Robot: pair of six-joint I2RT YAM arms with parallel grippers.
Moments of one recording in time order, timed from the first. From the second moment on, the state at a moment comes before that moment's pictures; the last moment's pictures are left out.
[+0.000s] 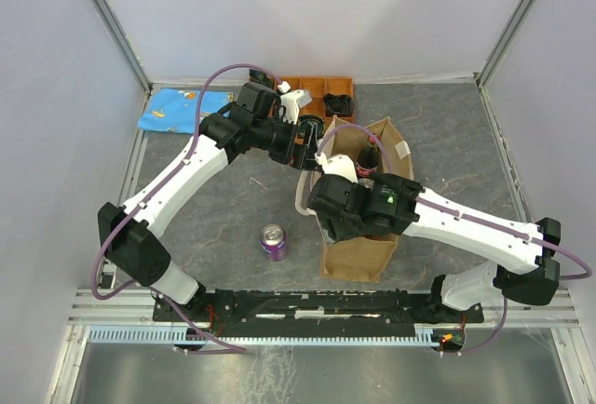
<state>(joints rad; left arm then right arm) -0.57 1.55 1.51 -0.72 0.54 -0.24 1.21 1.40 1.51 -1.29 0.39 0.76</state>
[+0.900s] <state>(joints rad) -0.59 1.58 1.52 -0.72 0.53 -0.24 1.24 1.38 1.35 -1.19 0.39 0.90</state>
